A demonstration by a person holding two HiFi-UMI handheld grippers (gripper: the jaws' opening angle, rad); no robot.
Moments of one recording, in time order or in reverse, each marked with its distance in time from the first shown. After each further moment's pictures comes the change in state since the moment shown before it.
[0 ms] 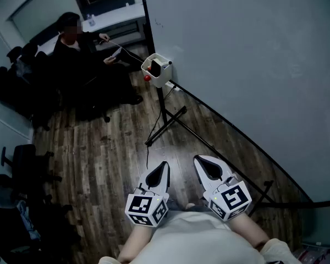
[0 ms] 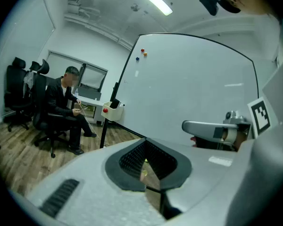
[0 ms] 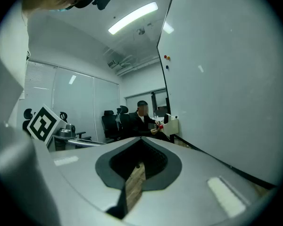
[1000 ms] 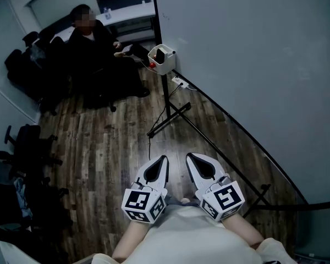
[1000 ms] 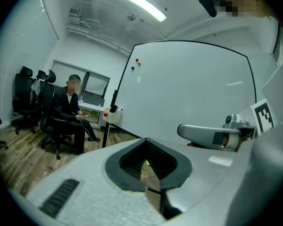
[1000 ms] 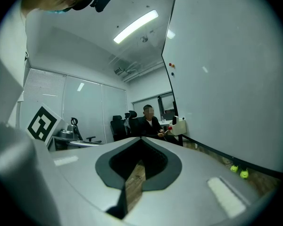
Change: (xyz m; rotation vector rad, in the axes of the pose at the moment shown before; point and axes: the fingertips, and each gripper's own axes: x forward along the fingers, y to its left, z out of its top) left arm -0.045 -0.057 -0.017 0.042 -0.067 0.031; right arm -0.060 0.039 -0.012 0.013 -0.068 0.063
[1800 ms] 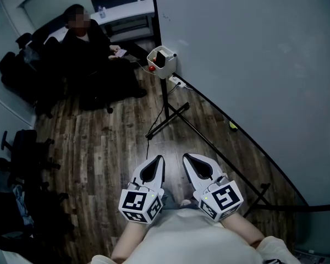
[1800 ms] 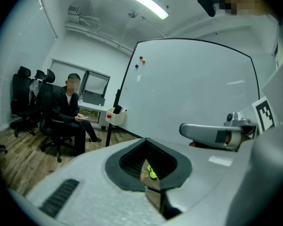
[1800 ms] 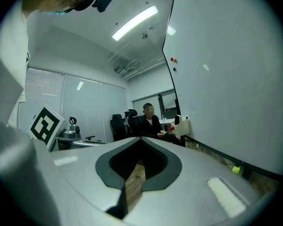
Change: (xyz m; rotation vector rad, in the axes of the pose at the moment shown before) left arm 0.021 0.044 0.020 0.008 0.018 -0.003; right arm 0.048 -0.002 0.009 0.004 0.024 0.005
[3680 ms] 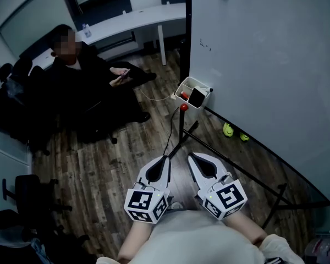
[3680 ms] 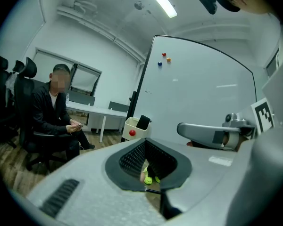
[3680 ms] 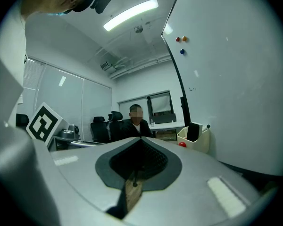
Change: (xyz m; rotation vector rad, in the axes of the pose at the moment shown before) left arm 0.109 0.234 0.111 0.029 0.034 -0.196; right arm 0.272 -0.015 0.053 -0.011 -0.047 -0.194
